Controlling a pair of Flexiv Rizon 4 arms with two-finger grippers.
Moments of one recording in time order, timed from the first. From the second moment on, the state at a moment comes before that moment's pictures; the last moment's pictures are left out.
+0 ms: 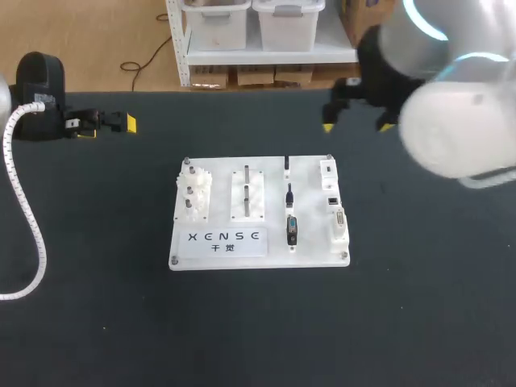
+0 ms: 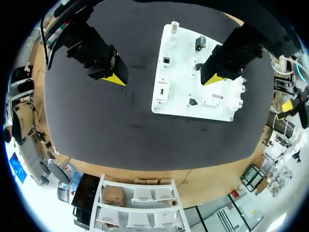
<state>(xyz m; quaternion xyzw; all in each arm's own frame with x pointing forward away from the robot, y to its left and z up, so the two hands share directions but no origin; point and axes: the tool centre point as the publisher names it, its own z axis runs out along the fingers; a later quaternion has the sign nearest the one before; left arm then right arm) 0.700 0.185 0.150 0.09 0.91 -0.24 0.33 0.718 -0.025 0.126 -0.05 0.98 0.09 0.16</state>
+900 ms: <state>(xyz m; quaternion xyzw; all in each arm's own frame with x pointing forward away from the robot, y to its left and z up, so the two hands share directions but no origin) 0.700 0.185 0.150 0.09 0.91 -0.24 0.33 0.745 0.037 0.097 -0.02 0.99 -0.04 0.14</state>
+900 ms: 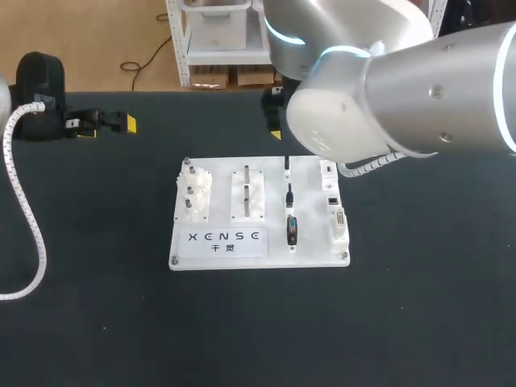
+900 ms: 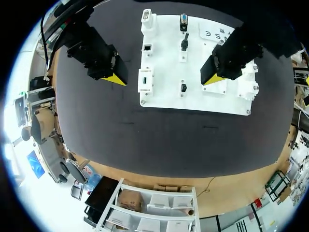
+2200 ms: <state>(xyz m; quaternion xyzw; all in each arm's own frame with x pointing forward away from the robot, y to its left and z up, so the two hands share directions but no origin) 0.700 0.185 0.150 0.09 0.91 -0.24 0.33 0.749 0.052 0.051 -0.05 1.00 -0.02 0.06</state>
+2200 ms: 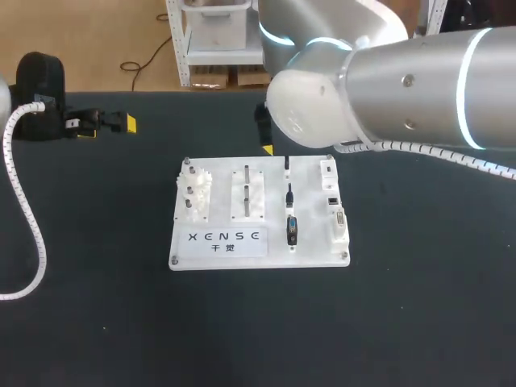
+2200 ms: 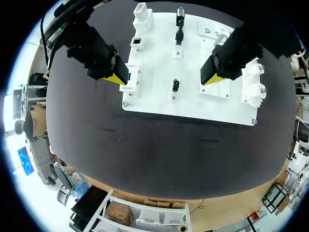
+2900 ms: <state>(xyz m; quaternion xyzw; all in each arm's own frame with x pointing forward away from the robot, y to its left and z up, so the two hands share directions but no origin) 0.700 0.185 0.150 0.09 0.91 -0.24 0.33 0.745 0.057 0.025 -0.04 1.00 -0.01 0.06</state>
